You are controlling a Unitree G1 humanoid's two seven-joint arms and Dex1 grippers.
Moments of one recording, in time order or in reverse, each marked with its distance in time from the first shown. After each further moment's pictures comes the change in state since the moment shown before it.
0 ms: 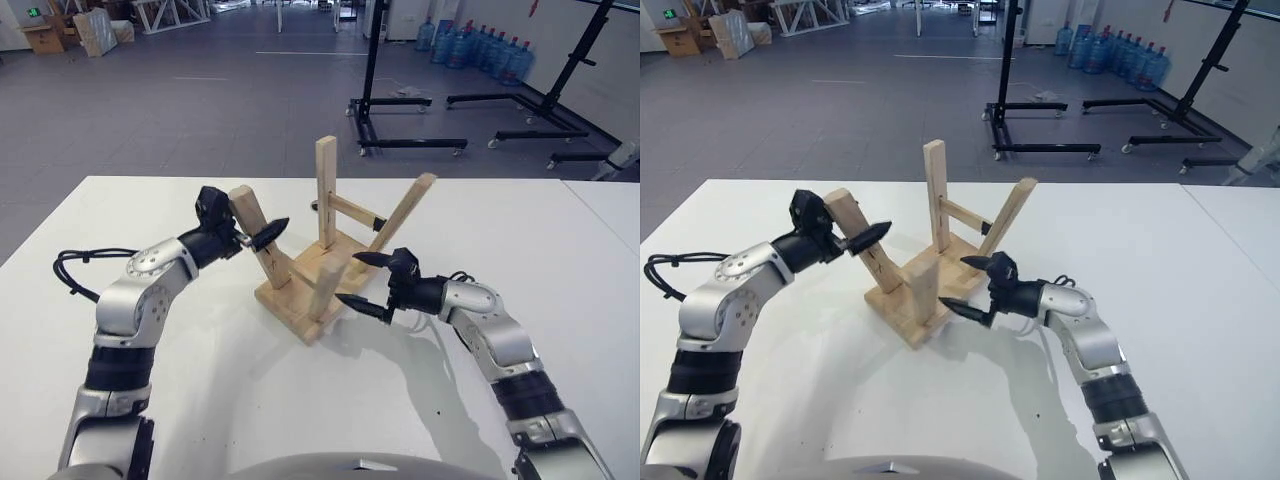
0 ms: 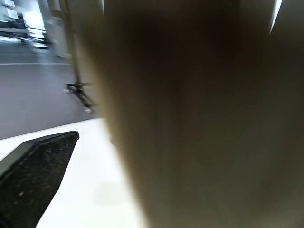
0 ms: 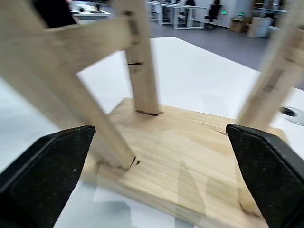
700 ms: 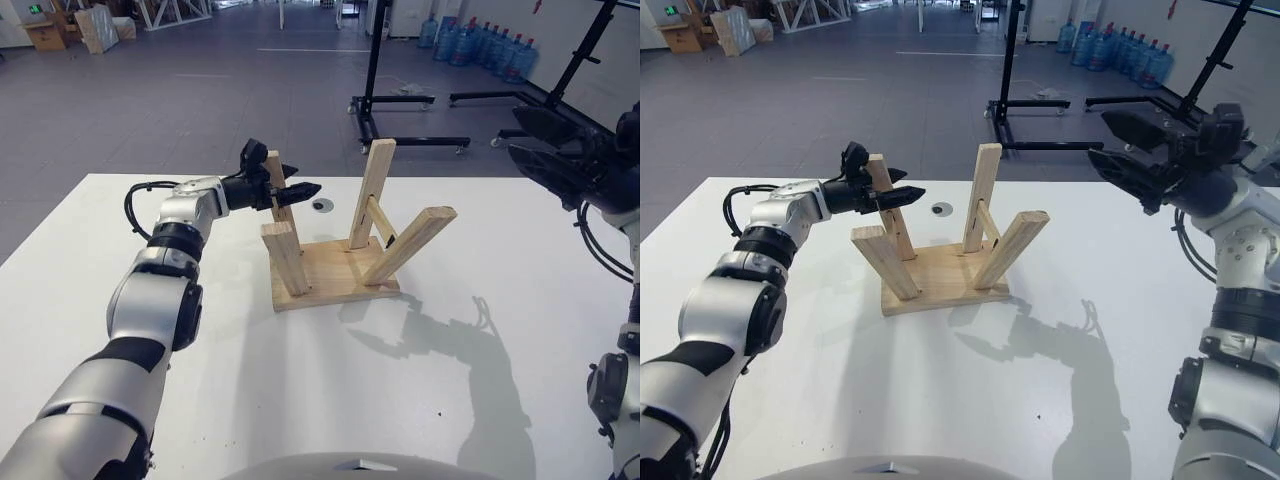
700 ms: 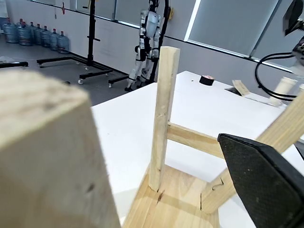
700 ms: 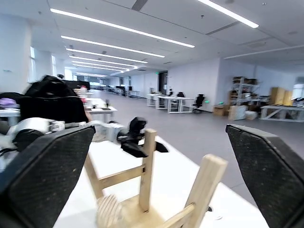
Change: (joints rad) left arm -0.722 -0.067 -0.118 1.228 0.209 -0.361 -0.657; right arm -0.458 -0.387 -0.563 0.544 0.533 0.195 0.476
